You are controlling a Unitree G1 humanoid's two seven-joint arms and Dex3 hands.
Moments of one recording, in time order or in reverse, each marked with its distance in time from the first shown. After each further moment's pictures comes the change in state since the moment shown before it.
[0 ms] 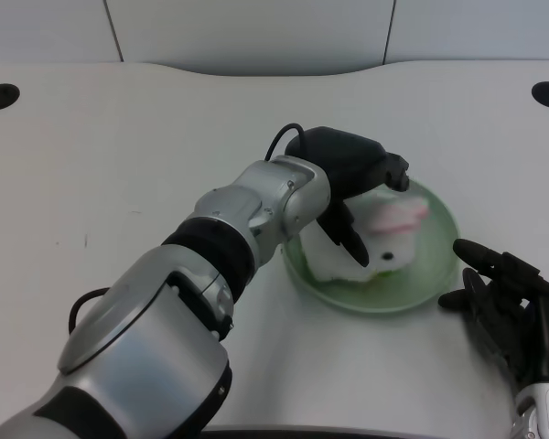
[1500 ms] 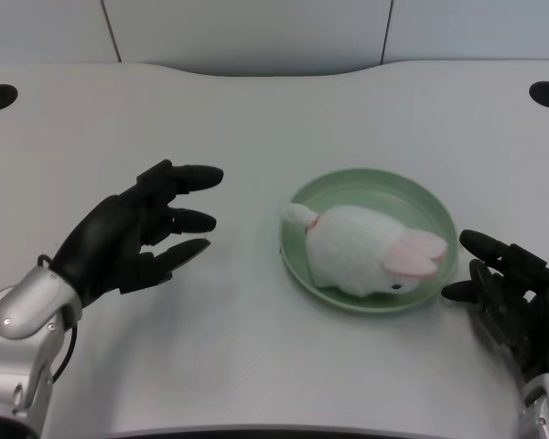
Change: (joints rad) left arm 0.817 0.380 0.639 -0.839 -0.927 0.075 -0.548; right arm -0.019 -0.009 -0.036 -0.023 0.081 0.058 0.120
